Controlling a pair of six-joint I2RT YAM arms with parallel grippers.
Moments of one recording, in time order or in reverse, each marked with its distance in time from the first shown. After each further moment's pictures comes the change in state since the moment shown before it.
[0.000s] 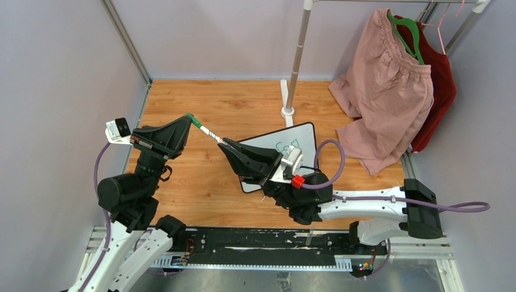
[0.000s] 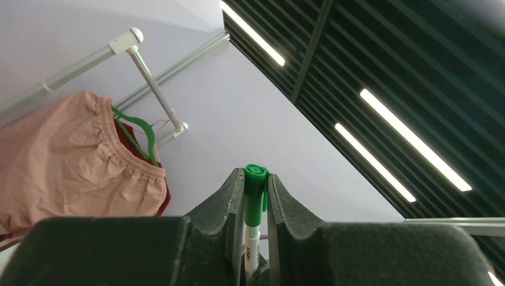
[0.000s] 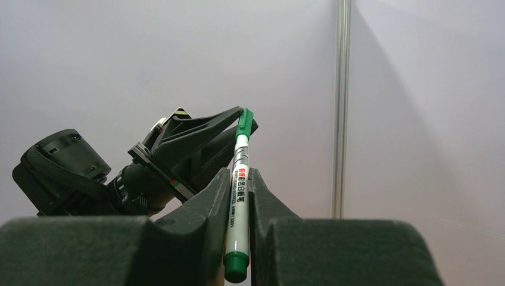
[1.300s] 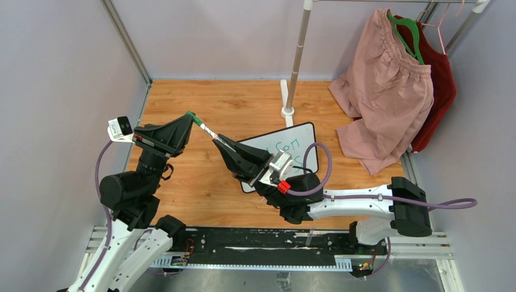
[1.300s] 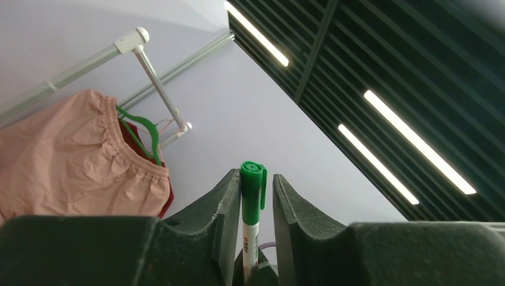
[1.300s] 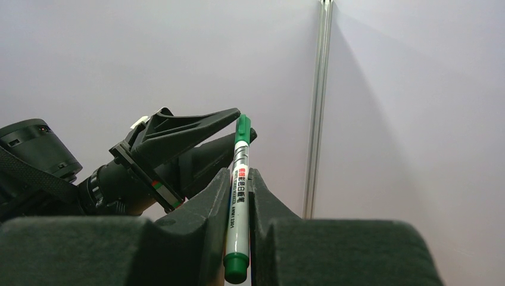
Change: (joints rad) left arm 0.000 0.019 0.001 0.000 -0.010 0.000; right arm 0.000 0.094 0.052 0.076 0.016 -0.145
